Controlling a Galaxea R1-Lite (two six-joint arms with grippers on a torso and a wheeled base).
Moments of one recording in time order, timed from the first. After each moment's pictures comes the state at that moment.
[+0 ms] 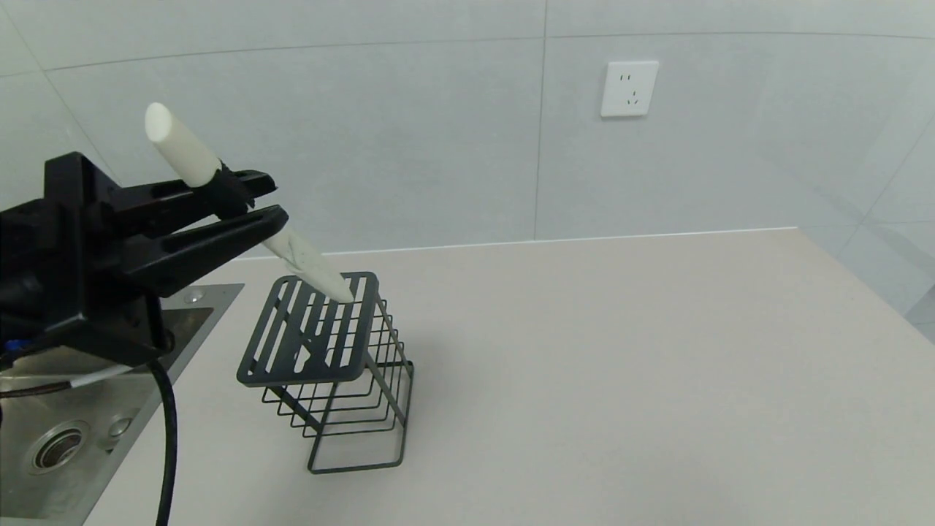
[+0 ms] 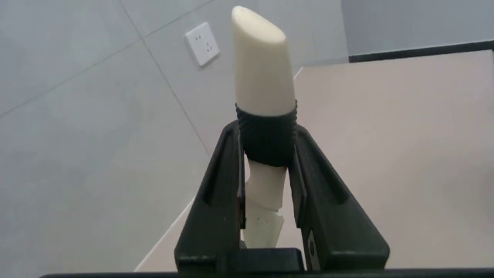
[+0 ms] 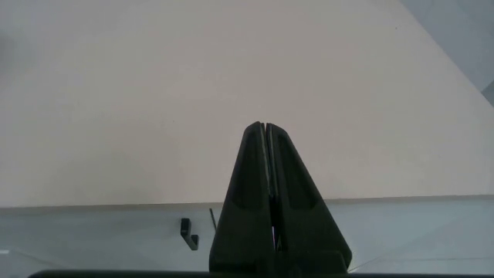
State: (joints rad) left arm -0.17 1.25 -0.66 -0.89 -0.90 0.29; right arm -0.04 0.07 0.00 0.00 0.04 -0.04
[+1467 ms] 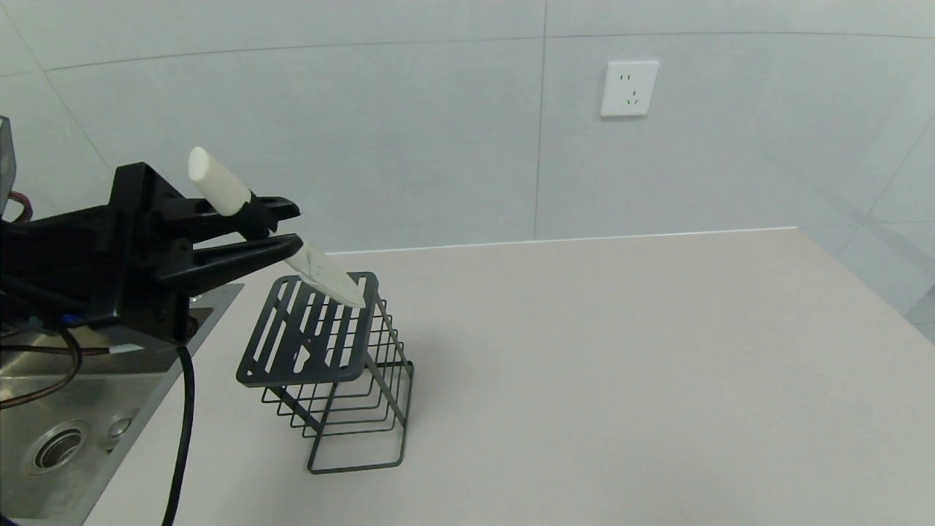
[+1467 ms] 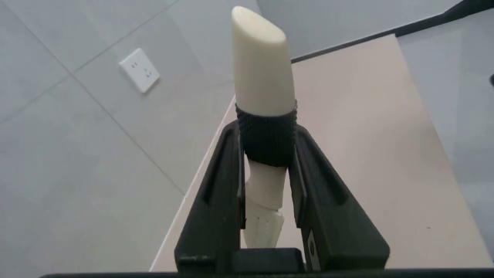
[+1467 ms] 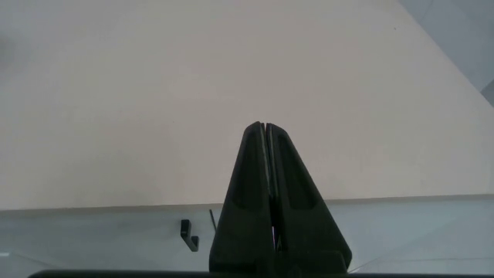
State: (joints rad) left arm -0.04 1.43 -0.73 -0.98 -1.23 0.30; right arm -0.04 0.07 0.00 0.00 0.04 -0.04
